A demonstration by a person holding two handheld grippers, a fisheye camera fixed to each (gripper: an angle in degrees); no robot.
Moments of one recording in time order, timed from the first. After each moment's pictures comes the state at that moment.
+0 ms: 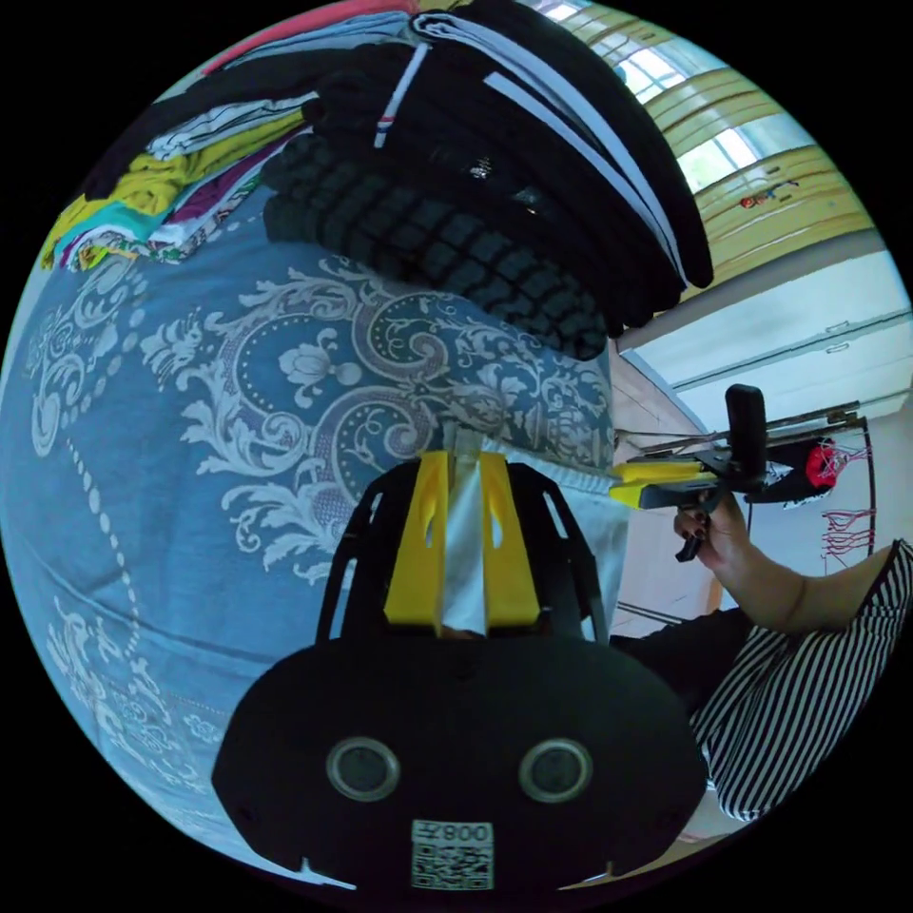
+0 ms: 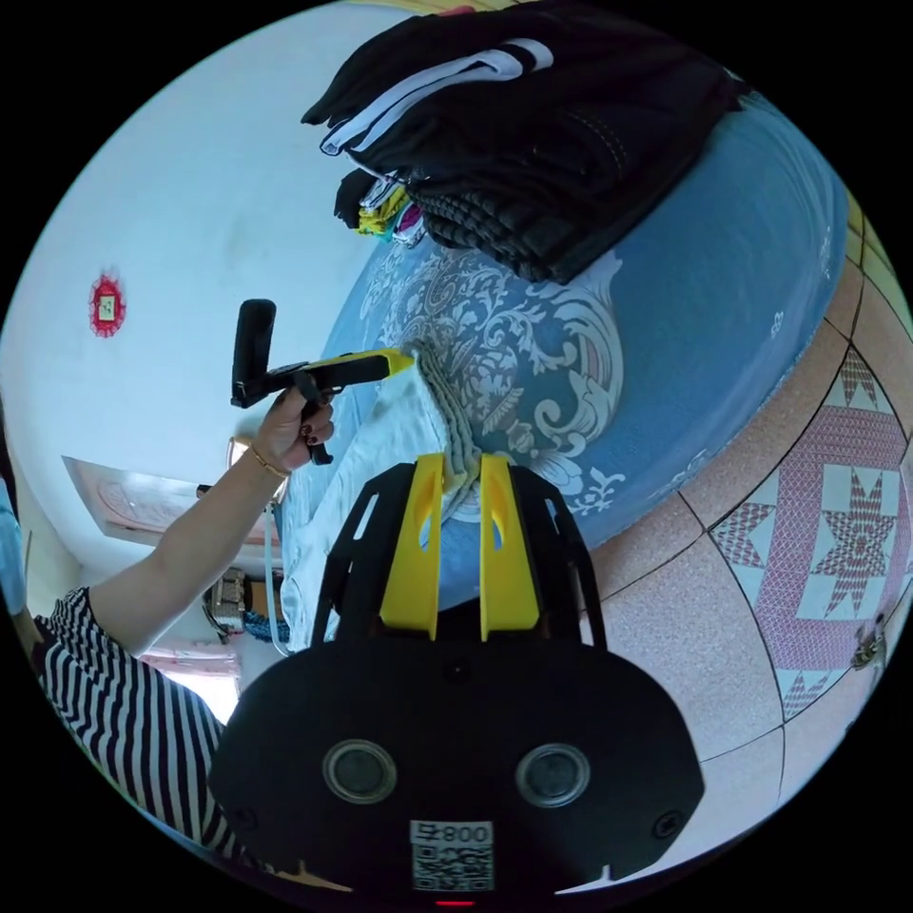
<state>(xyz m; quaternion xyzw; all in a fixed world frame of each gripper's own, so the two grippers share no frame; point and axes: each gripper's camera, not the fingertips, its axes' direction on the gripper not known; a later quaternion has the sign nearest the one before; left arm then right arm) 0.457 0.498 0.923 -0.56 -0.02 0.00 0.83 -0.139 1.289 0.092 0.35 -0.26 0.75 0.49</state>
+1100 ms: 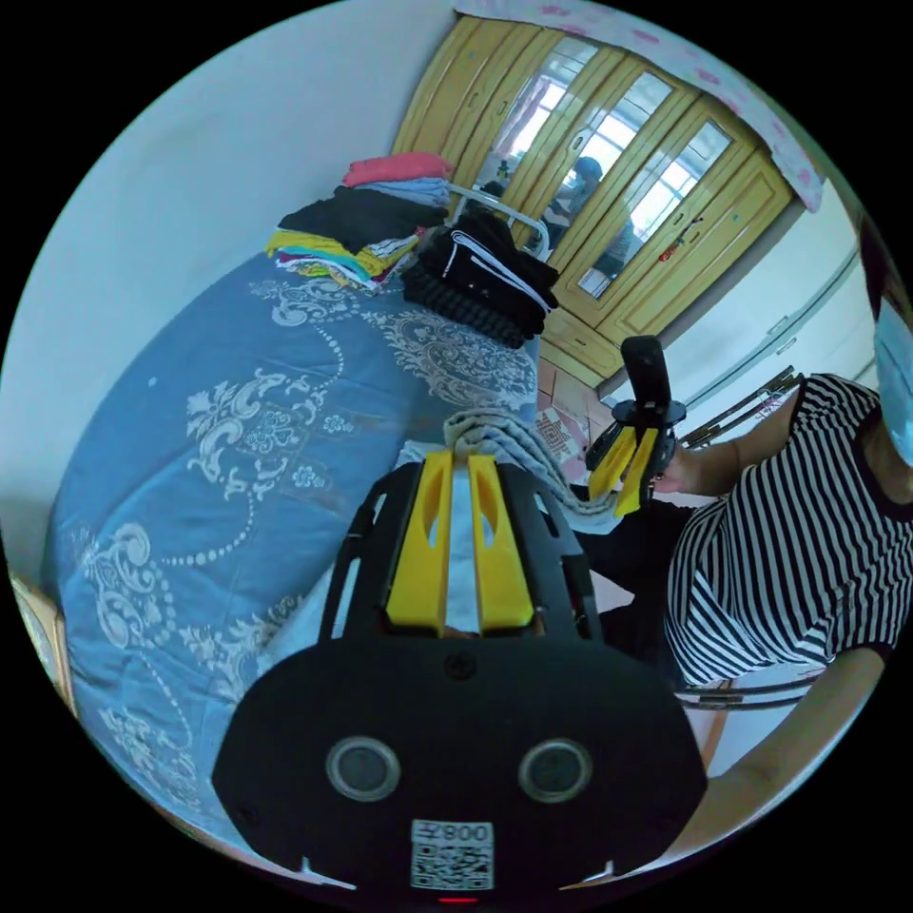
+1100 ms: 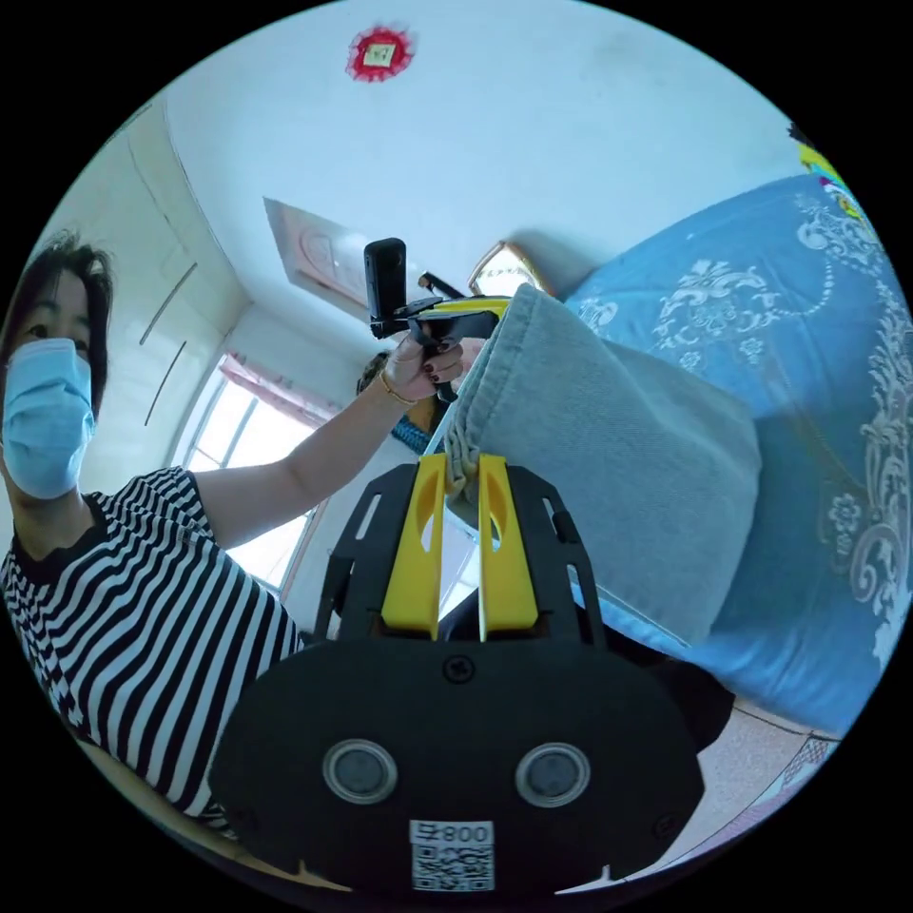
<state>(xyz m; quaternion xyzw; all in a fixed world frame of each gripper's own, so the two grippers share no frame) 0.445 0.421 0.362 -0.42 -0.07 0.01 0.90 -0.130 0.859 -0.031 0.47 -0.43 0.36 0.68</state>
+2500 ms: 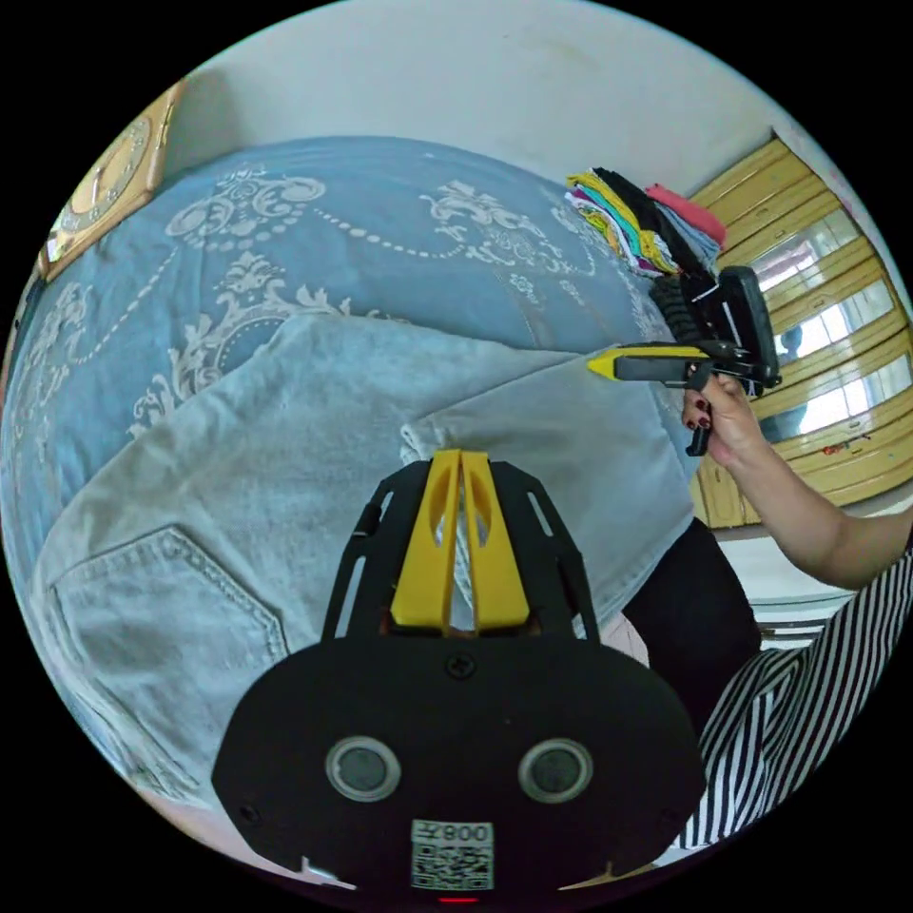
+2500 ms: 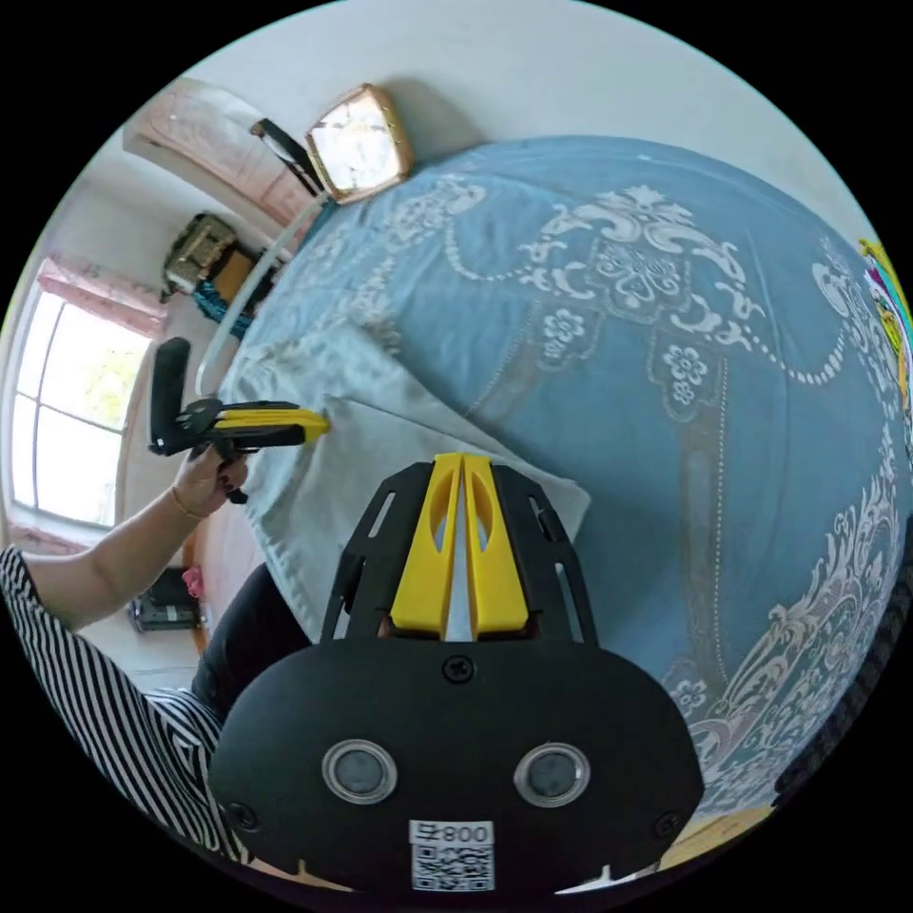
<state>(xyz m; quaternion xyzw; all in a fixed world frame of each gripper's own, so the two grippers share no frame) 0.392 0.688 0.005 -0.32 -0.31 -0.26 0.86 0.024 0.583 0.127 0.18 -0.27 0.40 0.86</state>
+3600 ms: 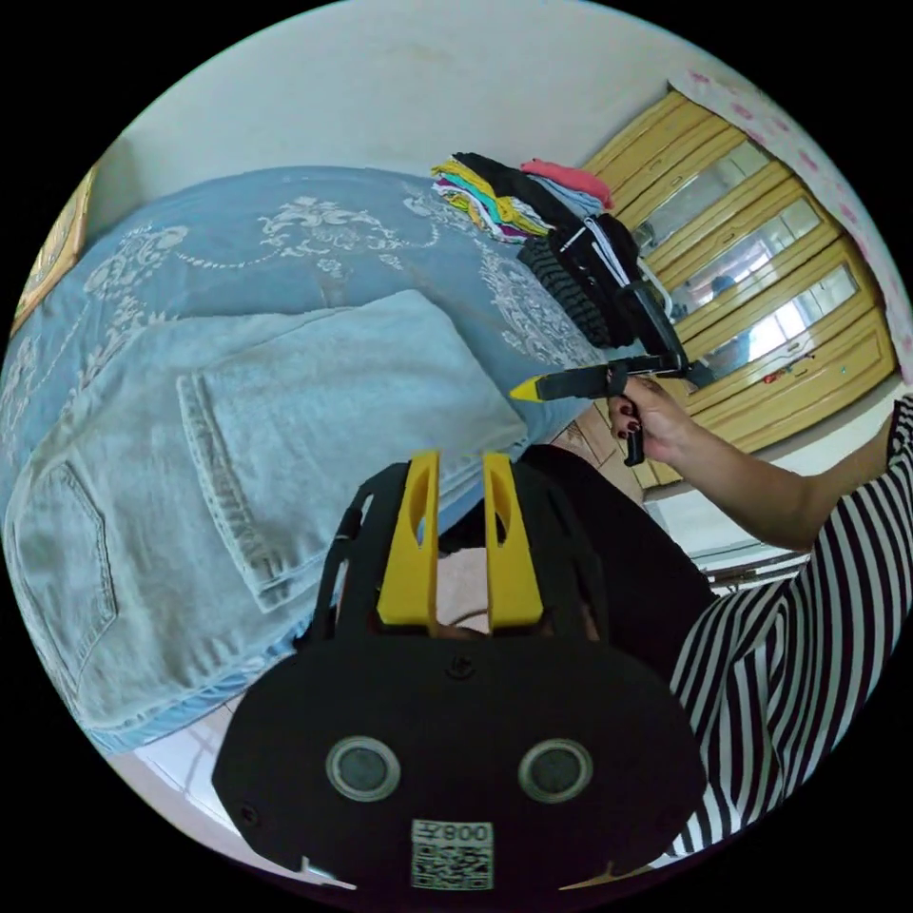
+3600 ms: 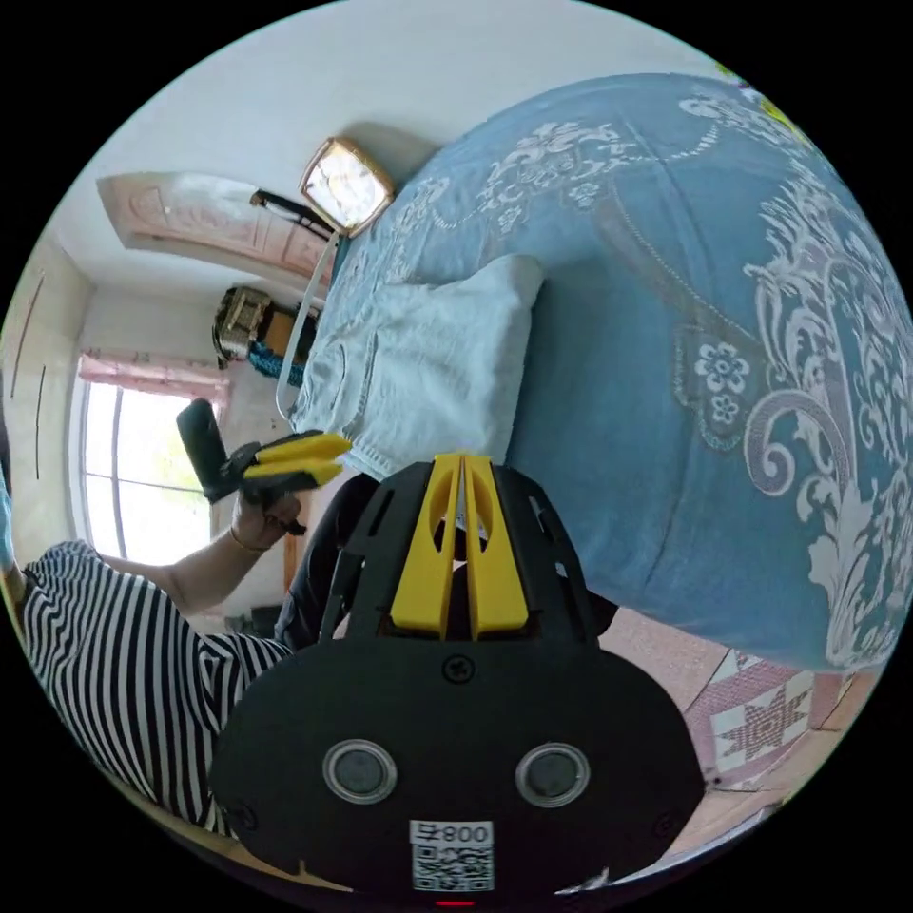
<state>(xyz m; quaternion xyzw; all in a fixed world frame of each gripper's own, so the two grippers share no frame) 0.652 0.728 0.111 -0.32 -0.23 -0.19 0.90 0.015 0.802 0.162 0.25 -0.40 0.48 0.74</state>
